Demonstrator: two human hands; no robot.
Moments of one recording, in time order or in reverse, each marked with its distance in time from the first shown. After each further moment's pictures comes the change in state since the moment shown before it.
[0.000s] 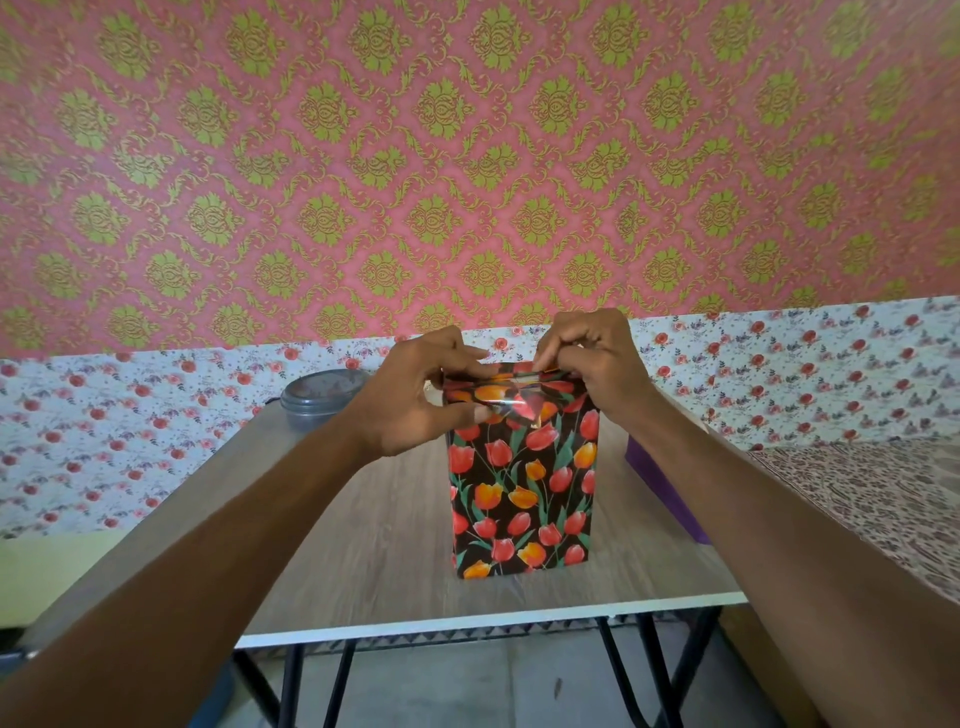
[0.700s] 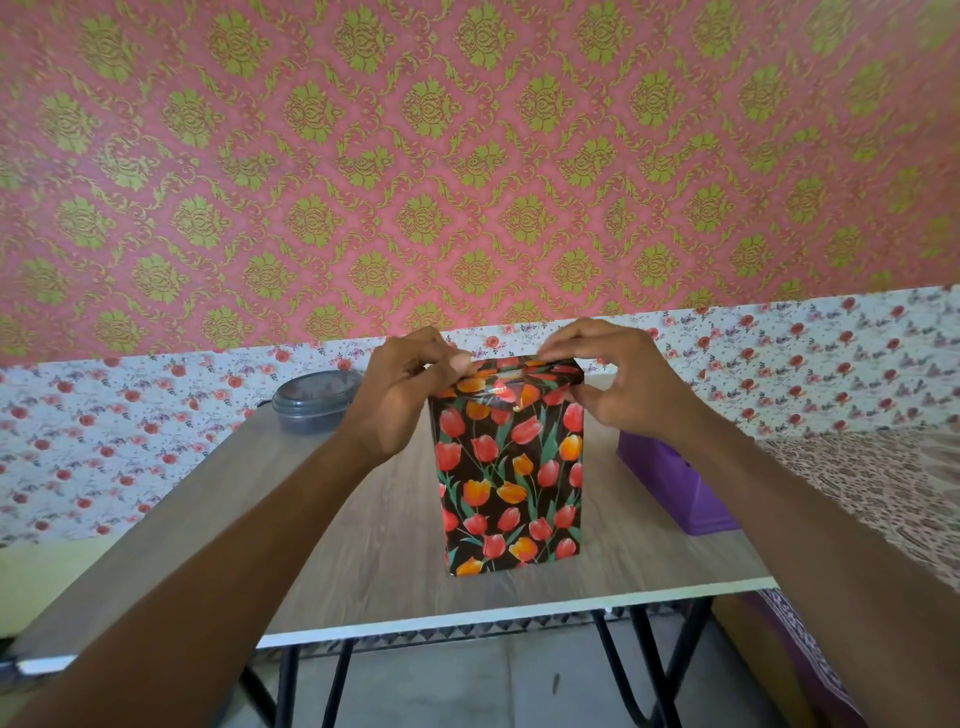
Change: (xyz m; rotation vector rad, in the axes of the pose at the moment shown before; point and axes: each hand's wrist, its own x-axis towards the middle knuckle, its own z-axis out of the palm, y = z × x) left_hand 0.004 -0.008 0.019 -0.238 0.279 -0.093; right_hand -0.031 -0.001 -0.038 -0.373 -0.125 -0.127
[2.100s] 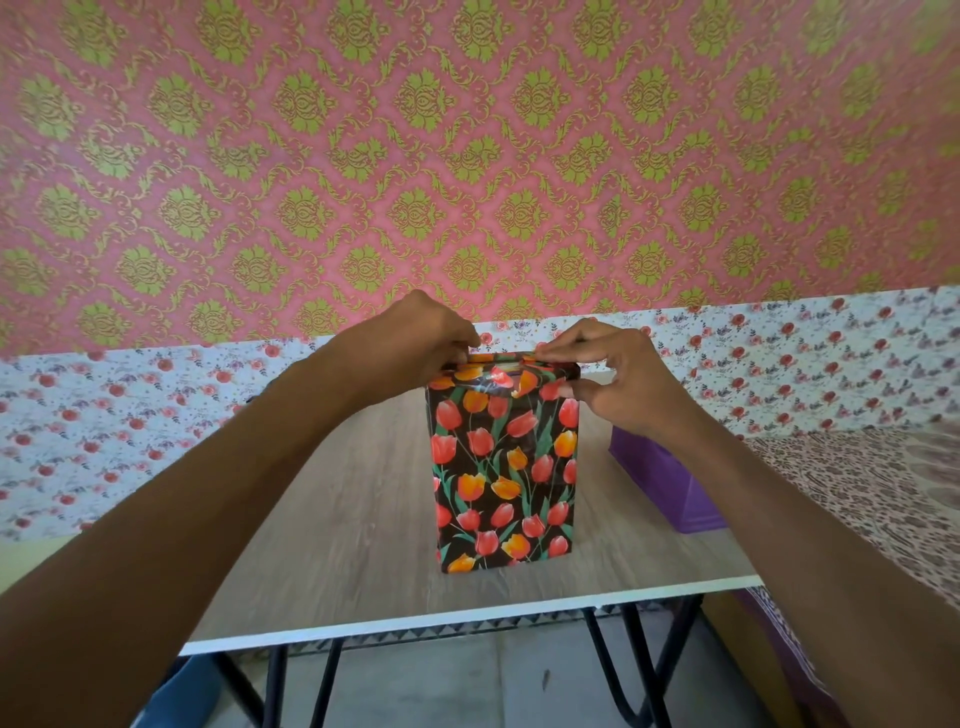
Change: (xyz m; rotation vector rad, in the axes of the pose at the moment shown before) left_hand 0.045 0.041 -0.015 0.870 -0.479 0.358; right_hand -0.004 0.002 0.001 0.117 -0.006 0.201
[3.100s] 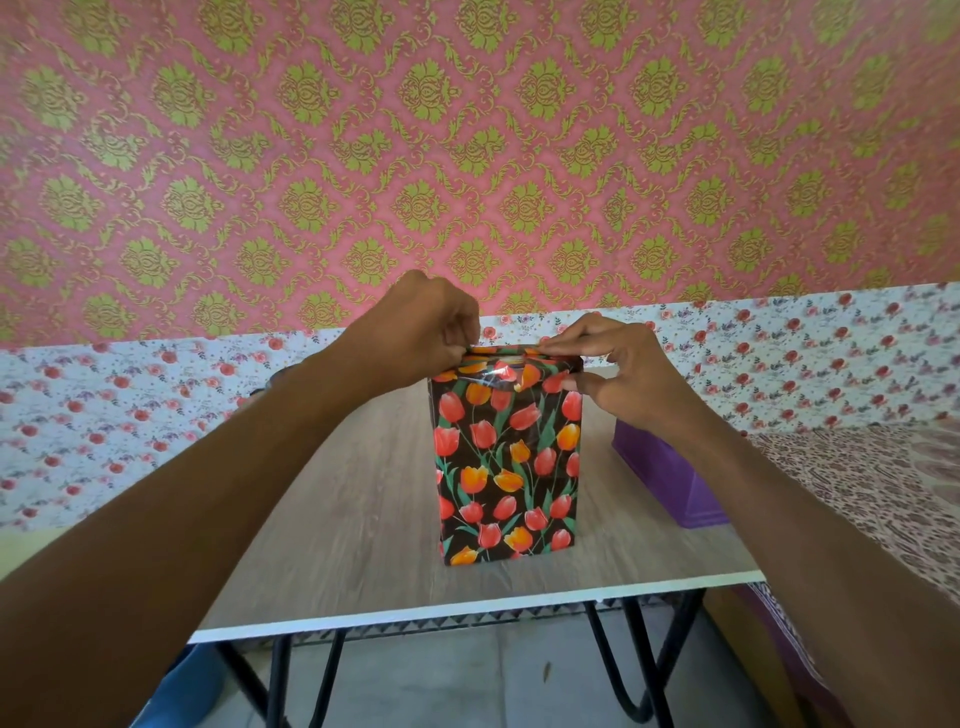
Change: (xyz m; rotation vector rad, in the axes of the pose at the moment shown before) left_hand 0.003 0.003 0.000 -0.158 0.083 -0.151; right_hand 0.000 0.000 0.002 -0.003 0.007 0.024
